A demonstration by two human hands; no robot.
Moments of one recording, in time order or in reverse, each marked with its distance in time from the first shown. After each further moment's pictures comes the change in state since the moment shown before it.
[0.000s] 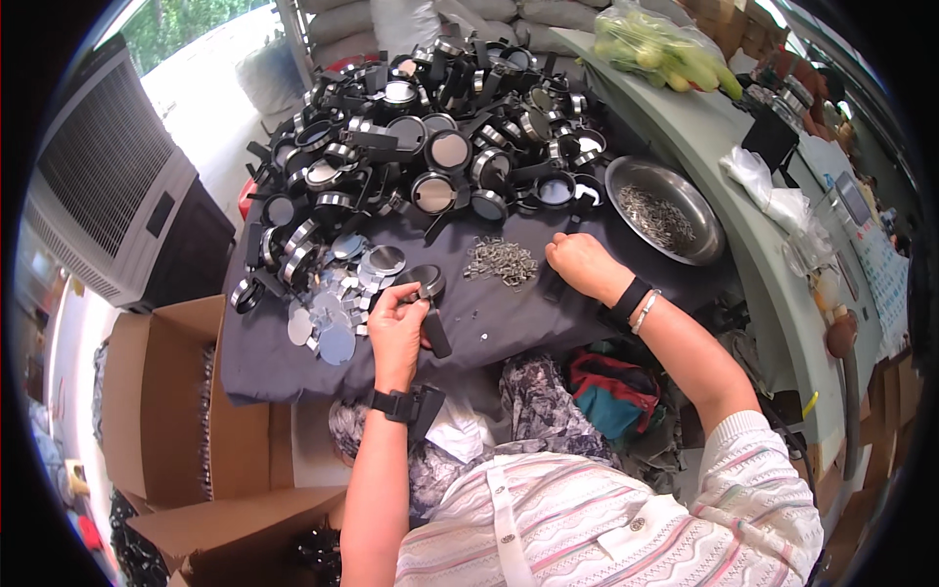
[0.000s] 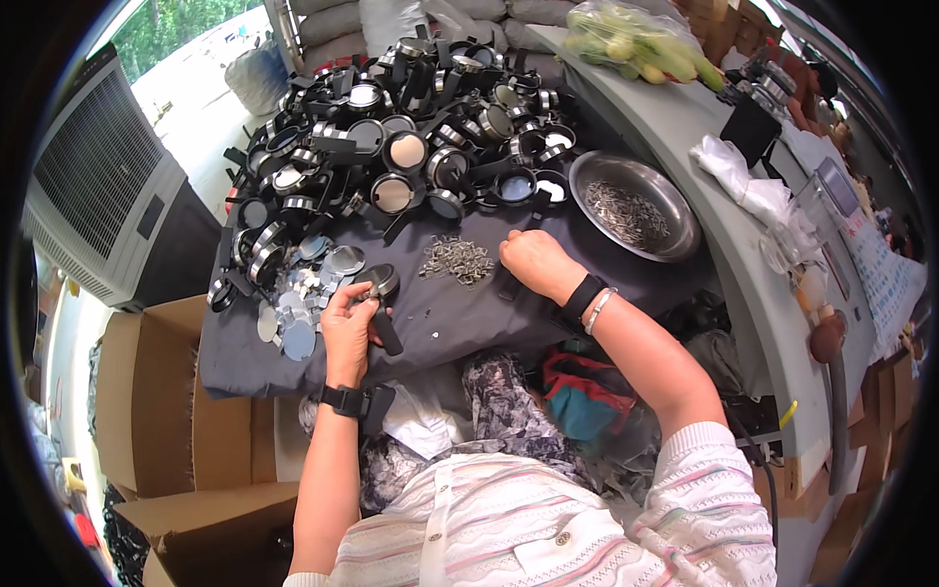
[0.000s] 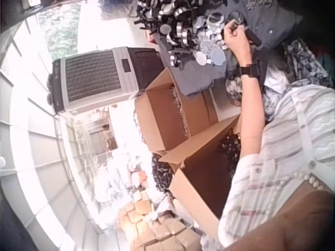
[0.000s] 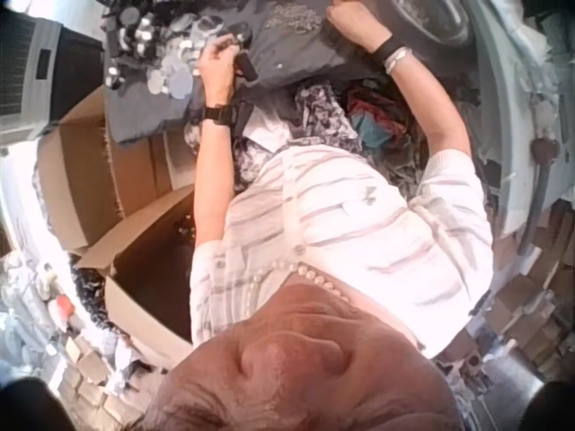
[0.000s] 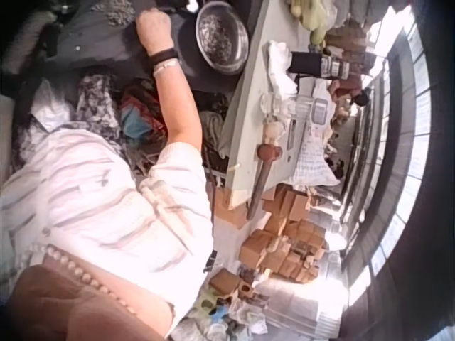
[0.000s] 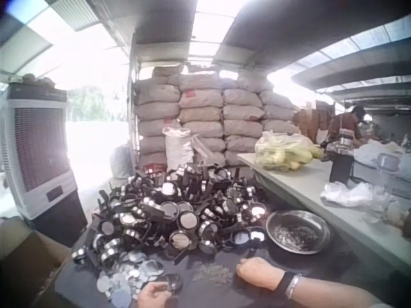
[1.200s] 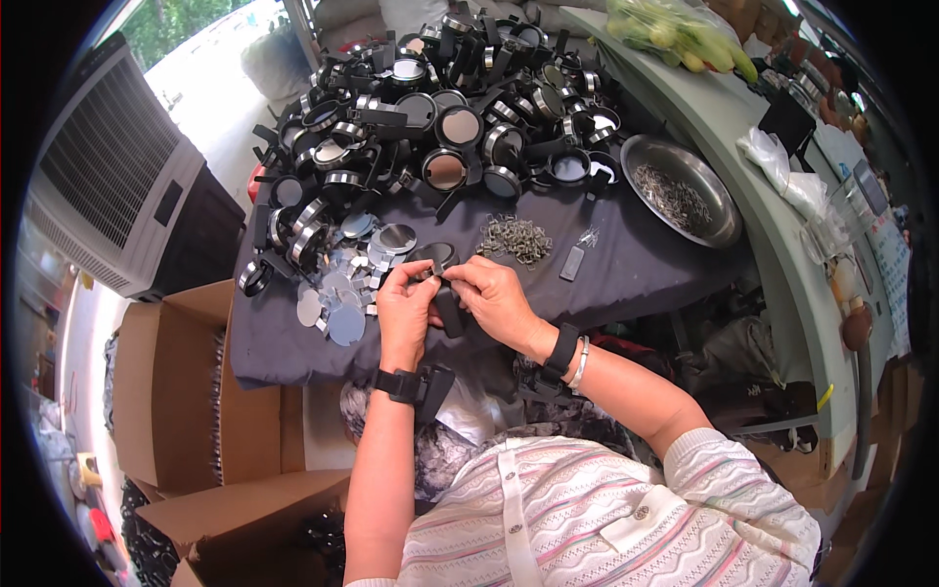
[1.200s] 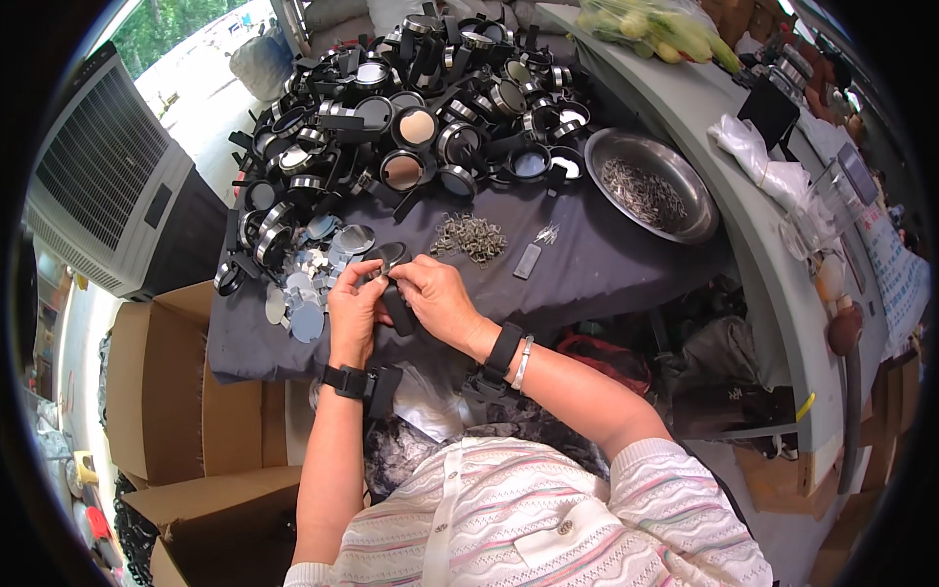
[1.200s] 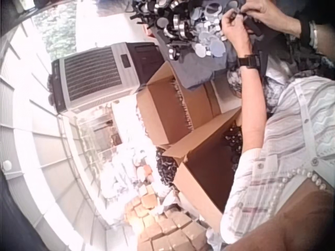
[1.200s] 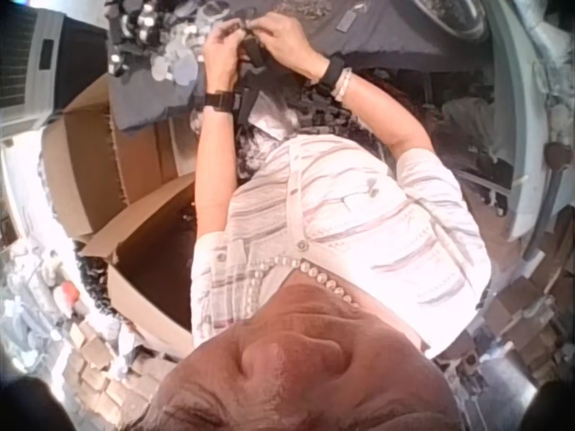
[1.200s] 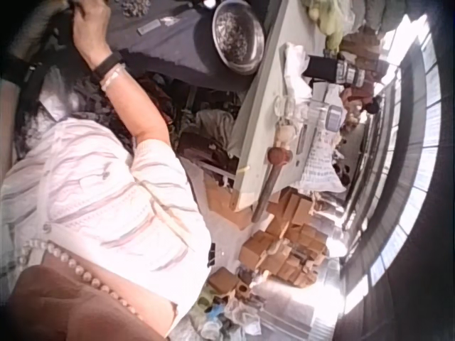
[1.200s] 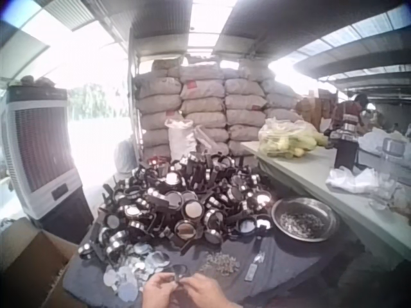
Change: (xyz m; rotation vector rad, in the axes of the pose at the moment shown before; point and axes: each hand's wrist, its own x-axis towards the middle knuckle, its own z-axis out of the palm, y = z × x) left_hand -0.001 0.011 -0.001 -0.025 -0.019 -0.072; right_hand 0.043 -0.163 0.011 1.222 0.414 0.267
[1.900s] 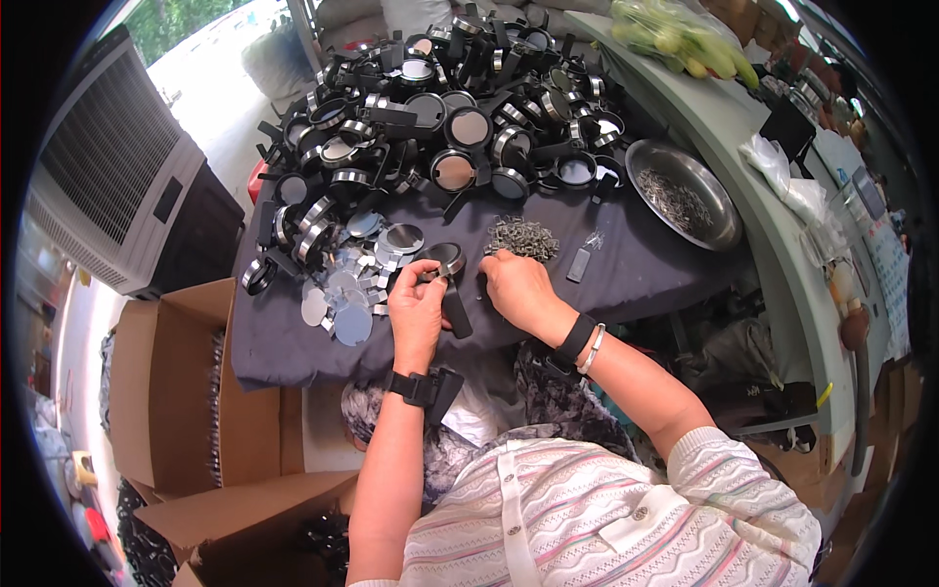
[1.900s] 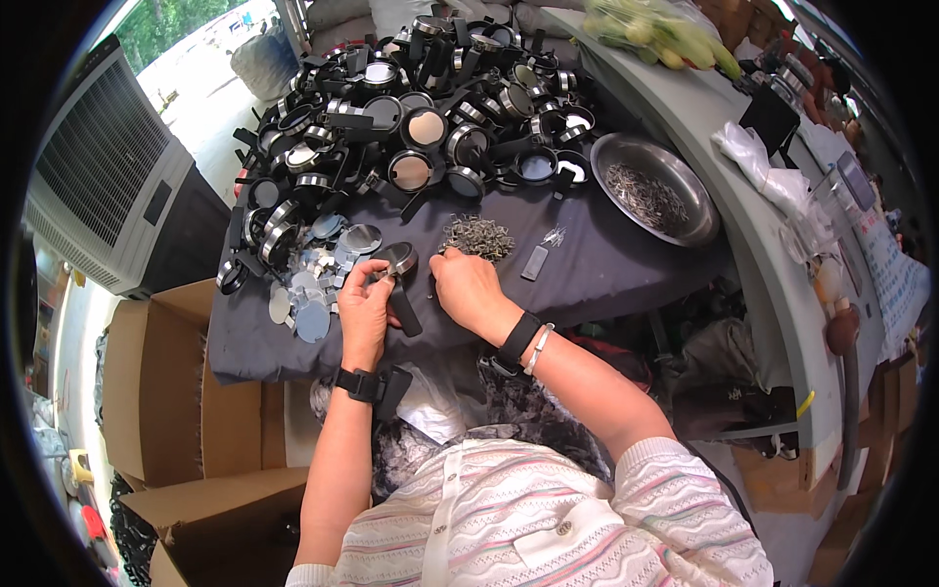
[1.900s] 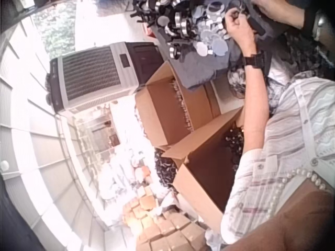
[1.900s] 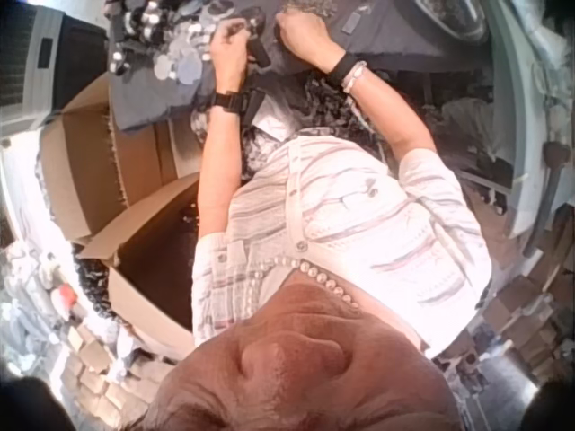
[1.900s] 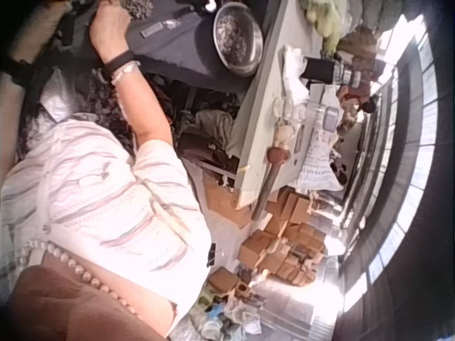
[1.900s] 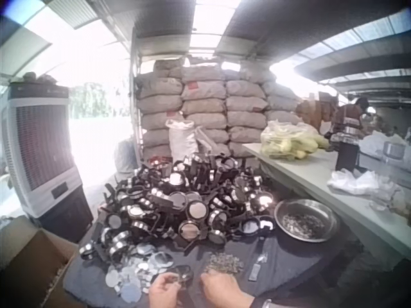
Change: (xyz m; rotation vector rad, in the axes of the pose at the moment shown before) left_hand -0.002 -0.006 0.004 0.031 0.031 0.080; right_hand 0.010 0.009 -0.024 -0.803 -0.109 -0.060
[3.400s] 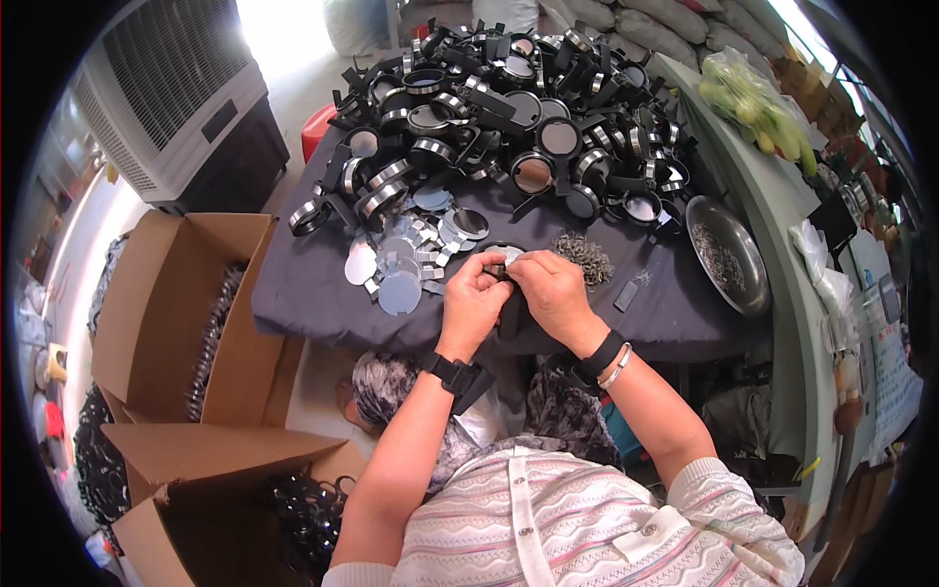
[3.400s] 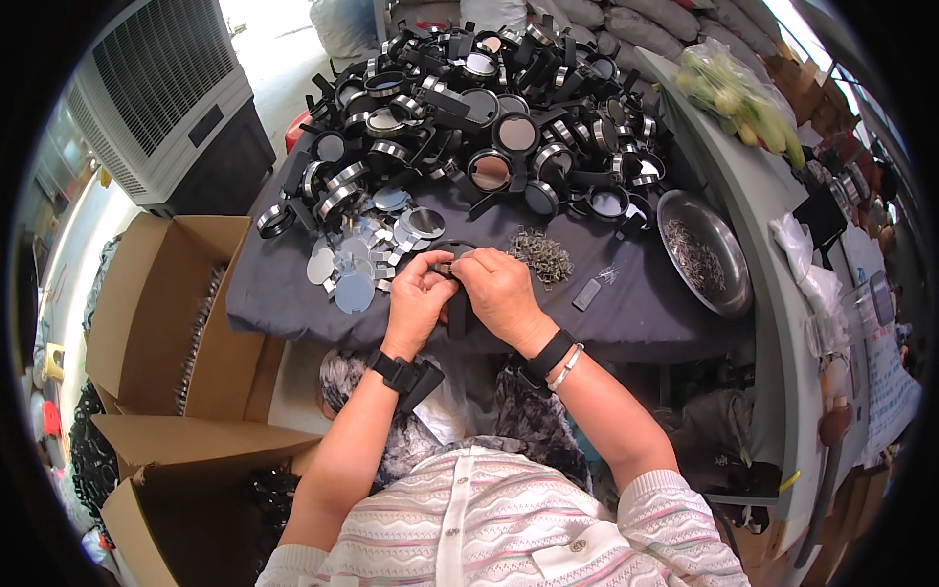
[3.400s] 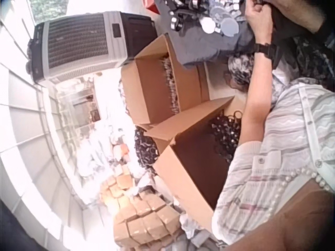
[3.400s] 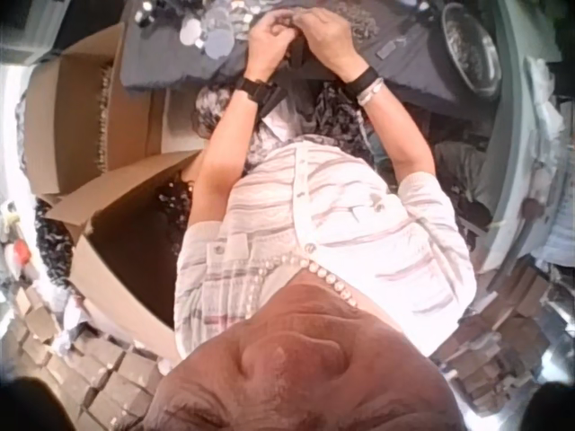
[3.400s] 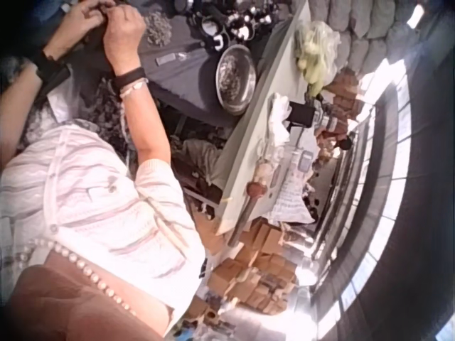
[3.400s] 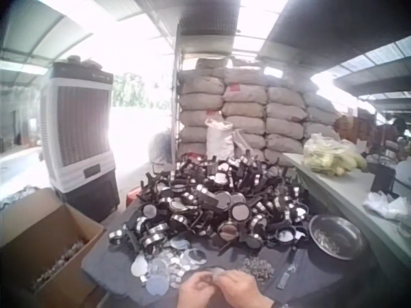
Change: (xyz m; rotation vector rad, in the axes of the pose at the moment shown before) left_hand -0.006 0.001 -0.005 -0.026 -0.021 0.043; right_hand 0.023 -0.025 0.000 0.198 0.284 -0.487
